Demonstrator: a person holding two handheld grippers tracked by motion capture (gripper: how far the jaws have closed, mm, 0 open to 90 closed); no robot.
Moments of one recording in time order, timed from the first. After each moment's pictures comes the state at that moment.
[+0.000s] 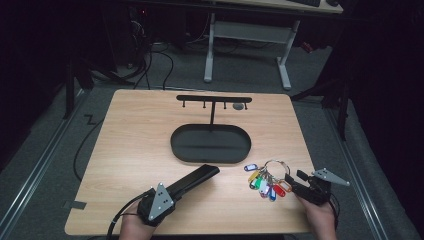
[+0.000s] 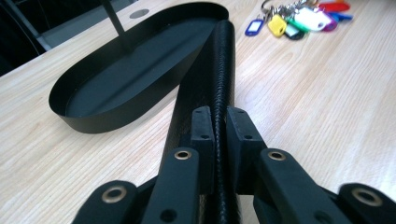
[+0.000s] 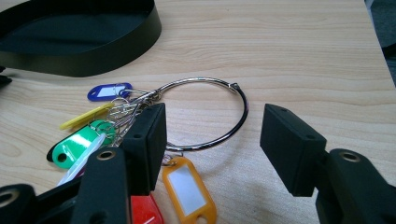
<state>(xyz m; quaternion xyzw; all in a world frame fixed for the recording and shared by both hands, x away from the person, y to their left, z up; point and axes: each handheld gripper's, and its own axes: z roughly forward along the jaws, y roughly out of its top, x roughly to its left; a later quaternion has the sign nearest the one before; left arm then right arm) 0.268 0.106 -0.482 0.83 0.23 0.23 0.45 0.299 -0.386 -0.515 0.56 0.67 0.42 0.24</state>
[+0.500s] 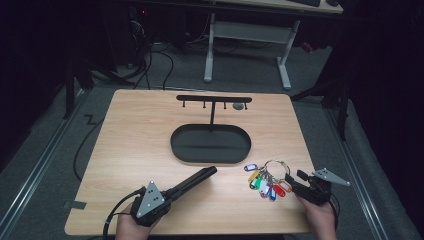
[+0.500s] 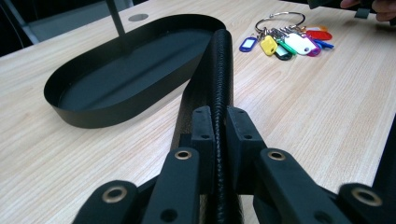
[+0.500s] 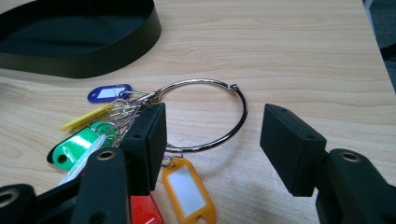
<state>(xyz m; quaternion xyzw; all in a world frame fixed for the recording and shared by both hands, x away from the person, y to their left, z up) 0.269 0.120 -0.476 0.81 0.26 0.20 0.48 0.298 -0.386 -0.515 0.56 0.67 0.42 0.24</state>
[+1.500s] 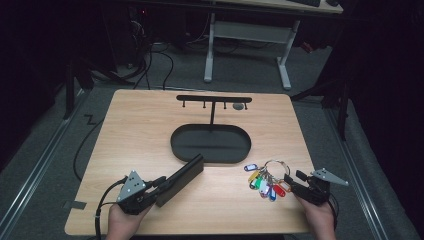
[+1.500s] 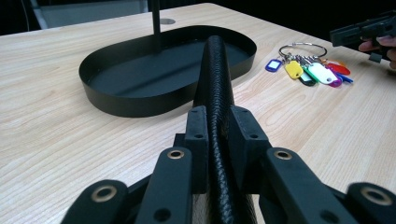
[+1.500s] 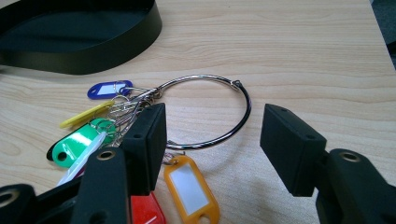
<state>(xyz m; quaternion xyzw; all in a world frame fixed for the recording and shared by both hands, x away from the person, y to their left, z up) 0.296 0.157 -0.485 0.77 0.32 0.16 0.53 0.299 -0.384 -0.517 0.57 0.67 0.41 0.23</state>
